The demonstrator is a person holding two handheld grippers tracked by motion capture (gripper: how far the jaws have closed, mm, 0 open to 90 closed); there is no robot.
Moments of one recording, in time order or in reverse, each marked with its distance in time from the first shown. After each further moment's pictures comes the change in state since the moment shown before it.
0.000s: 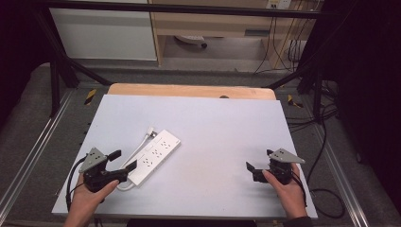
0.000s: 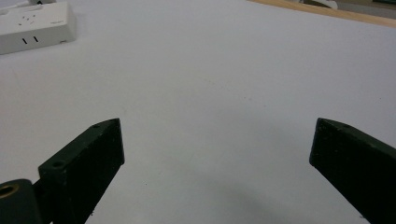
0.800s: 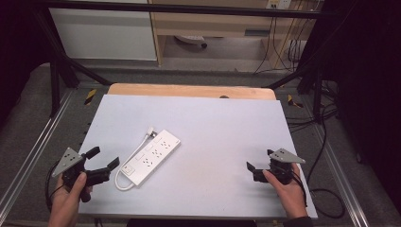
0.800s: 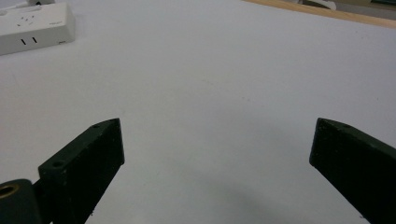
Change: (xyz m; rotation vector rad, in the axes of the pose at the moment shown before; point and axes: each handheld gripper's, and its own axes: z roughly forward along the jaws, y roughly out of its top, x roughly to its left) left arm 0.033 -0.003 -0.032 -0.114 0.070 -0.033; right arm -0.001 0.000 0.000 -0.003 -0.004 -0.002
